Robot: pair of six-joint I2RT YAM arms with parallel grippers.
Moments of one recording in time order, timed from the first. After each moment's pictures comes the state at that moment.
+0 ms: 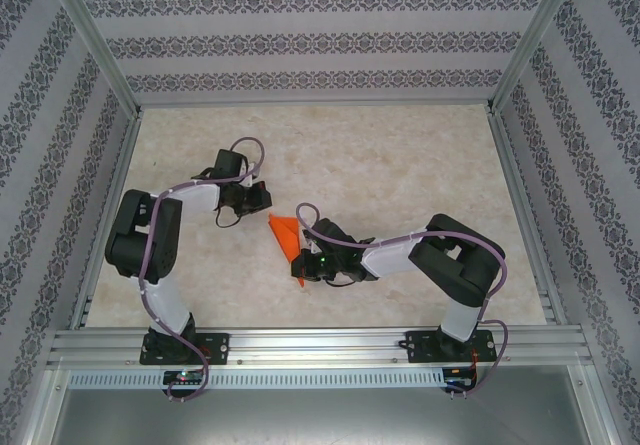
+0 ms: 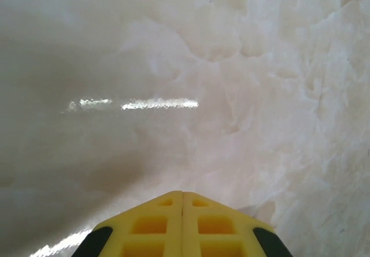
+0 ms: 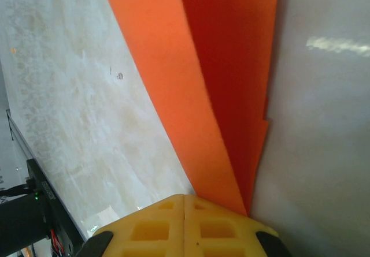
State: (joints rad) left arm -0.23 1.80 1.01 -0.25 0.47 -0.51; right arm 0.95 1.79 0.71 0.24 -0.38 0.97
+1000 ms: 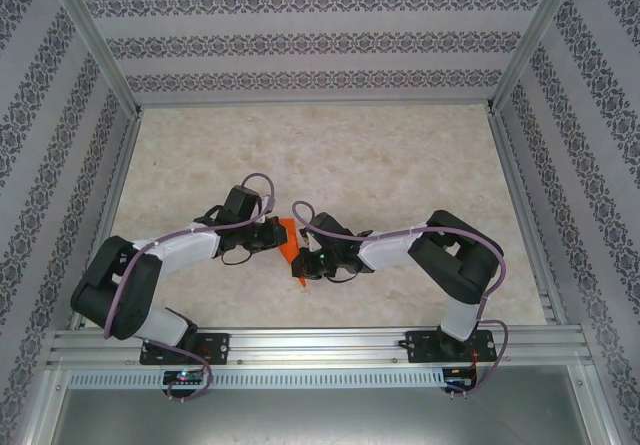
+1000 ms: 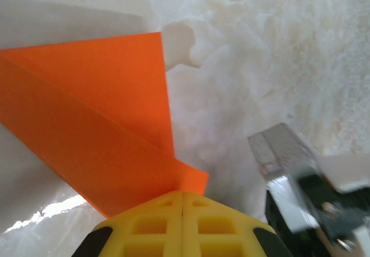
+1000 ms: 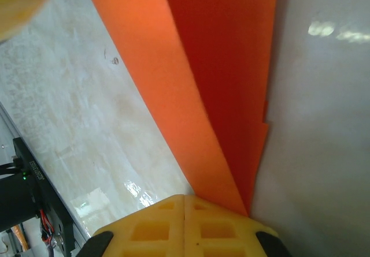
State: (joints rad) left arm -0.47 1.48 0.65 -0.10 0.47 -0.72; right arm 0.92 1.81 0.78 0.10 -0.45 0.88
